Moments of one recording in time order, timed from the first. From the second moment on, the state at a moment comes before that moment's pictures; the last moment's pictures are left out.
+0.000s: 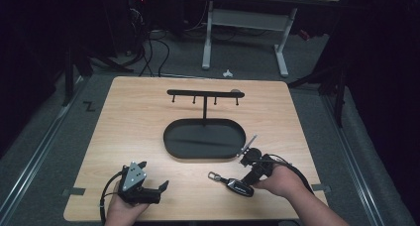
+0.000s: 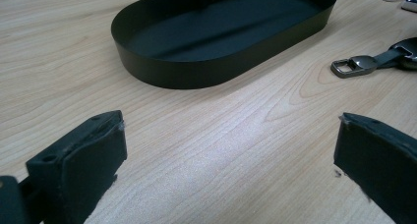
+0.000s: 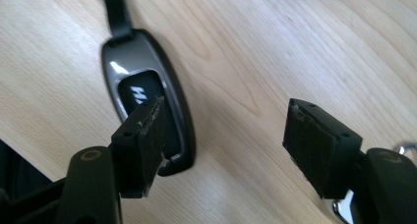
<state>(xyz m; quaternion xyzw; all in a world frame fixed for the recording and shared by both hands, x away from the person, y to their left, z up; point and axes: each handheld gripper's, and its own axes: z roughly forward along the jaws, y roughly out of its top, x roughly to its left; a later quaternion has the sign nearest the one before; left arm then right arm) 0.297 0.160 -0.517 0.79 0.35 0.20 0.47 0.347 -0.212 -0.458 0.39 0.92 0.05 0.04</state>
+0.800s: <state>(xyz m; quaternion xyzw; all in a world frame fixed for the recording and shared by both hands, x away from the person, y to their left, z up) 0.297 0.157 -0.517 0.79 0.34 0.19 0.47 0.359 -0.149 -0.479 0.33 0.94 0.05 0.02</state>
